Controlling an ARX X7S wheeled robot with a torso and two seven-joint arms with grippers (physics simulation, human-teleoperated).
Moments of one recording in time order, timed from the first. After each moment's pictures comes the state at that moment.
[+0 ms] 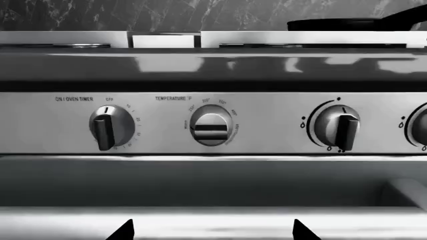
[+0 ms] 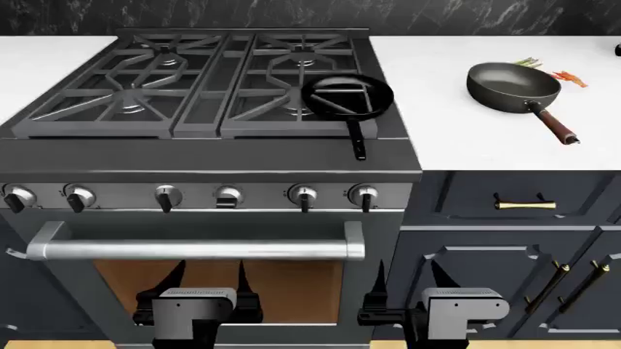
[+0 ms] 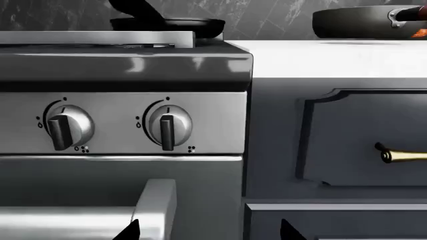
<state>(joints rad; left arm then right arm) 0.00 0.00 0.00 0.00 0.00 0.00 0.00 0.00 0.00 0.00 0.00 0.00 0.00 0.00</state>
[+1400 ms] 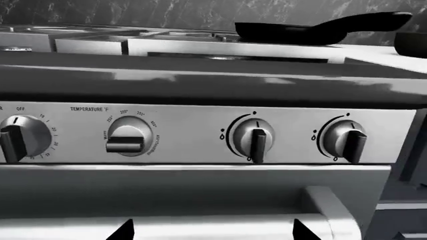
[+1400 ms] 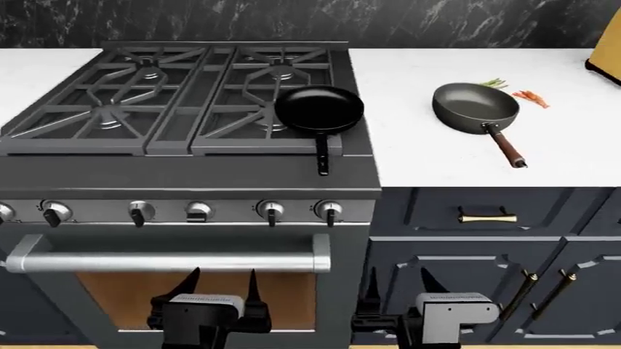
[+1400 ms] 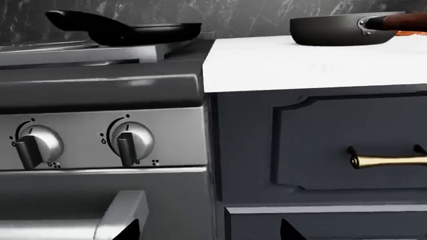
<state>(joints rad) -0.01 -0.10 0.15 -0.07 -0.15 0.05 -0.06 0.02 0.09 -0.14 0.09 0.15 -0.06 0.09</state>
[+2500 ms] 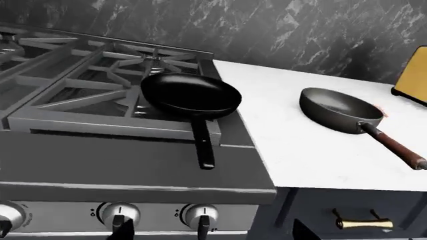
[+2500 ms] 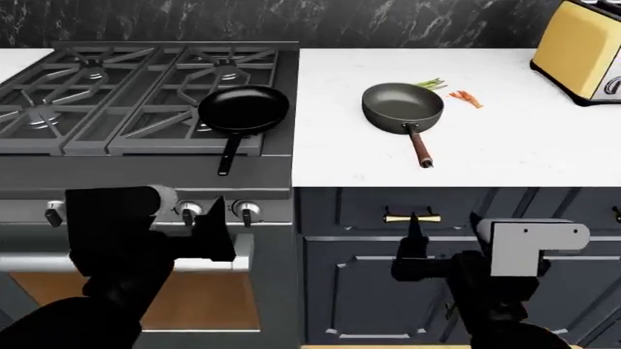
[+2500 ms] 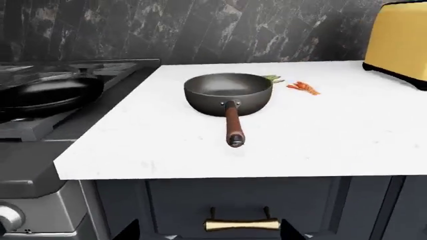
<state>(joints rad) -0.37 -0.33 -0.19 0.71 -0.98 -1.18 -0.44 0.18 0.33 0.01 -0.66 0.55 0.86 0.32</state>
